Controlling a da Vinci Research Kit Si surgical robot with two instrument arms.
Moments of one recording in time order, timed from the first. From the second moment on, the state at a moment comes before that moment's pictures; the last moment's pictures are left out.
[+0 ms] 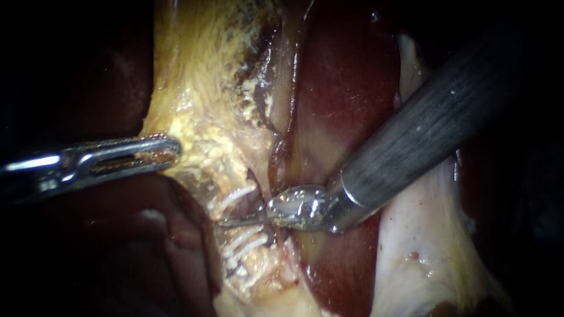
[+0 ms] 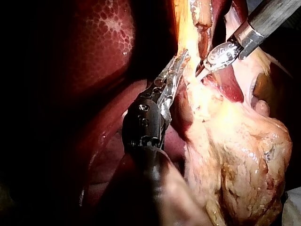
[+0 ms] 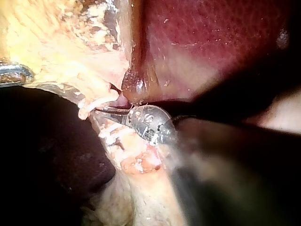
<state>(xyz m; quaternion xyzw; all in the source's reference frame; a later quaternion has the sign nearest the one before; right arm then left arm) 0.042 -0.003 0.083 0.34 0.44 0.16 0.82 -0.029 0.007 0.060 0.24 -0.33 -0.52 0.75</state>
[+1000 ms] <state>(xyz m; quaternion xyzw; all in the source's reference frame) 0.042 -0.002 0.082 0.33 0.44 0.16 0.82 -0.029 0.007 0.060 0.24 -0.34 -0.52 0.75</state>
